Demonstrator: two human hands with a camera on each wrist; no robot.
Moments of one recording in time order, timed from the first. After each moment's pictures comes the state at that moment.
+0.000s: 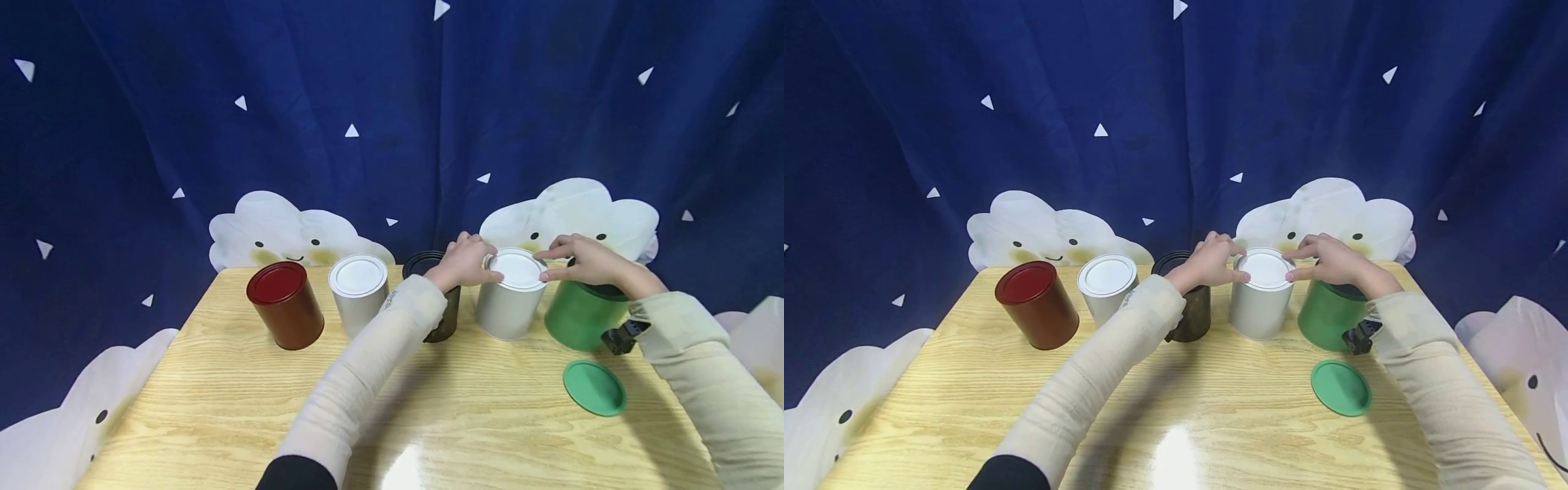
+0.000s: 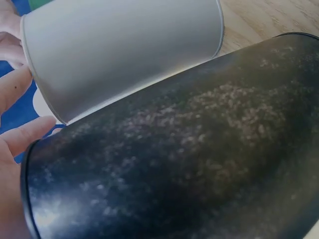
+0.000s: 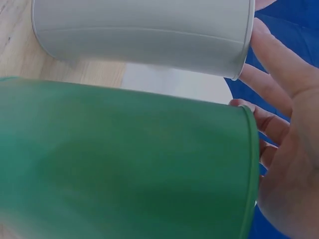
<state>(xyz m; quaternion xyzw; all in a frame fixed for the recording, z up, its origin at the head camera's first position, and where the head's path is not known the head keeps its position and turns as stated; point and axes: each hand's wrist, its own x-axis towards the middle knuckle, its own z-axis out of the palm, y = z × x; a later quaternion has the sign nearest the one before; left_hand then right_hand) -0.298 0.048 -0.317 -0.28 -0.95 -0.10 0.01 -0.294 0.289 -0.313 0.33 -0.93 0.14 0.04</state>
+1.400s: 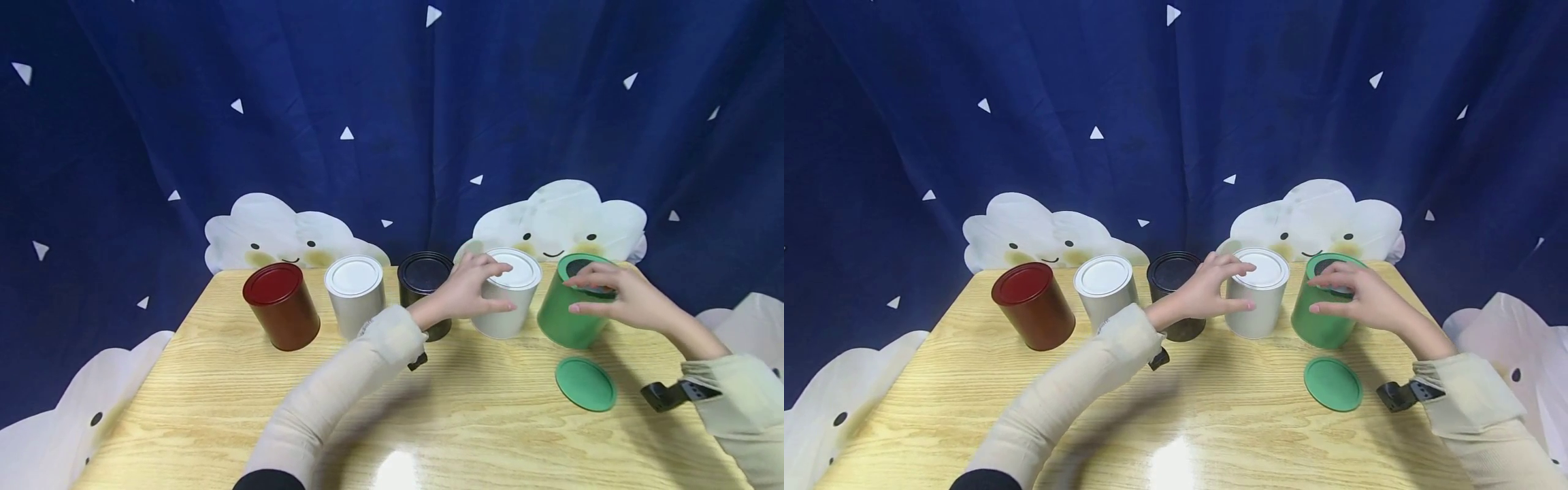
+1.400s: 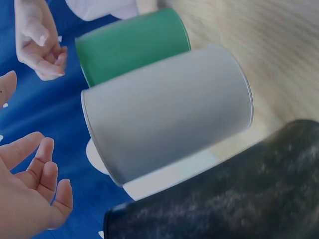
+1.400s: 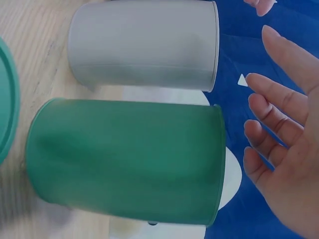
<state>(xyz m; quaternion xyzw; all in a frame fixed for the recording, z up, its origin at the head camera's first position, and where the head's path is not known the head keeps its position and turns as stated) -0.238 0.036 -0.316 -0.40 -0.88 -0.25 0.07 -0.217 0.317 -0.322 0.39 -0.87 0.23 0.20</state>
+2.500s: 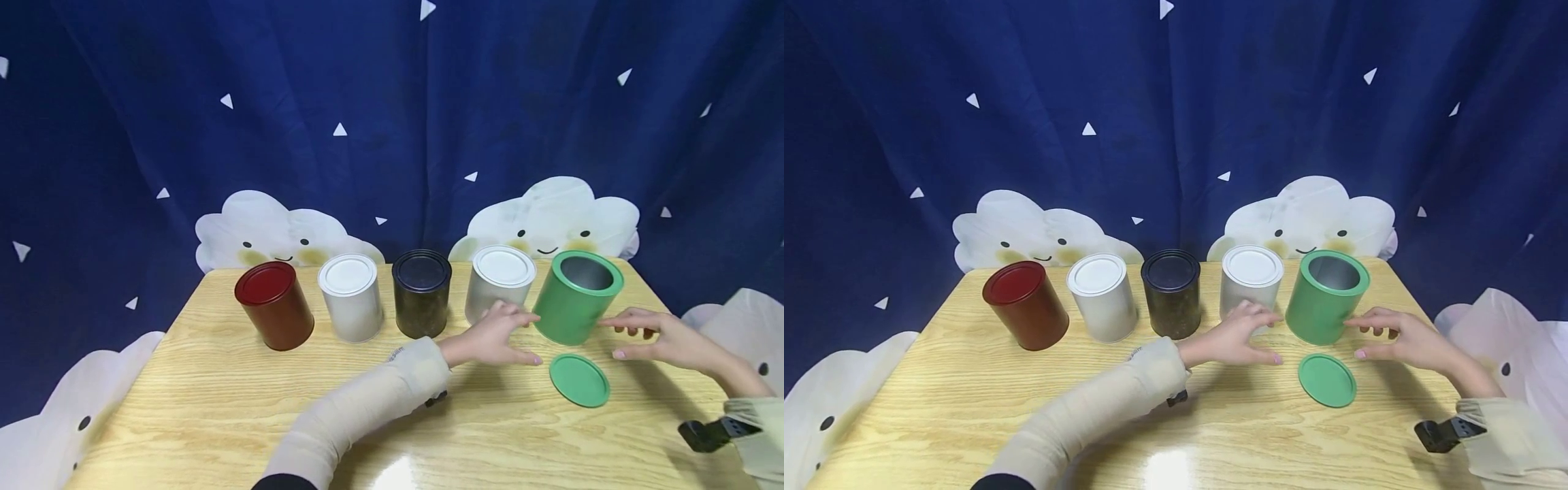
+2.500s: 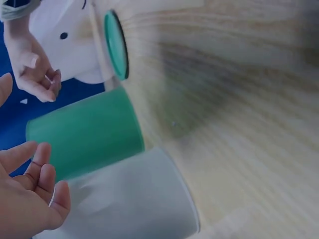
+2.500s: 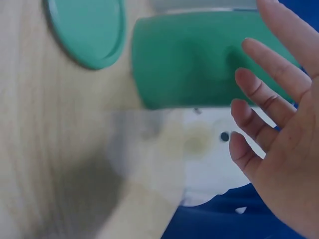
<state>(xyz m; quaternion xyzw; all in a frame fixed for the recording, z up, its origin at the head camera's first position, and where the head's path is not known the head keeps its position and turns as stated) -0.212 0.081 -0.378 -0.44 -0.88 -0.21 -0.03 -0.181 0.389 -0.379 0.28 -0.92 0.27 0.06</state>
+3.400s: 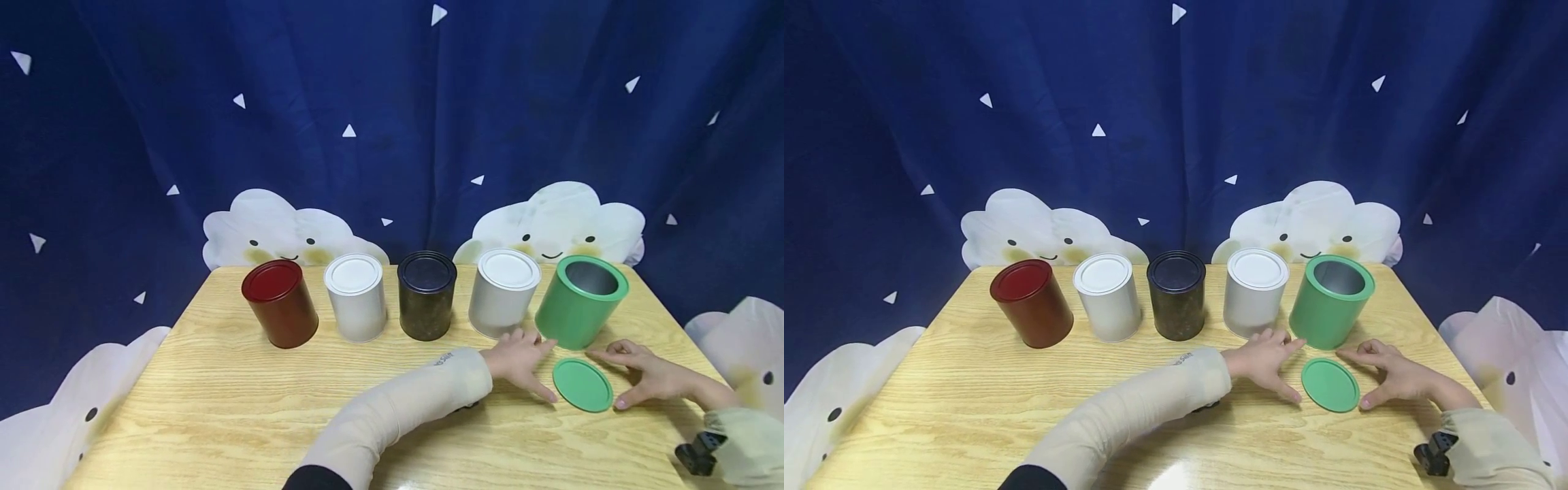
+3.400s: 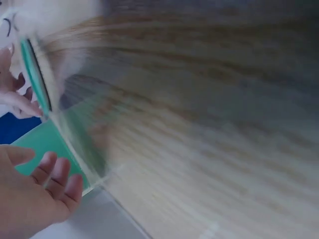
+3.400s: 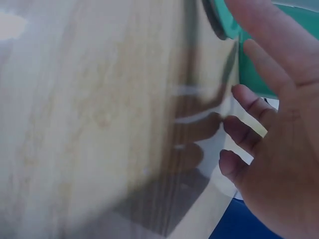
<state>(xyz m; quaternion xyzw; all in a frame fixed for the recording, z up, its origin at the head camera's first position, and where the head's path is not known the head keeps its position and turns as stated) -0.209 0.130 -0.423 -0.40 -0.91 0.00 -0.10 -0.184 0.410 -0.451 0.37 -0.91 0.20 0.02</state>
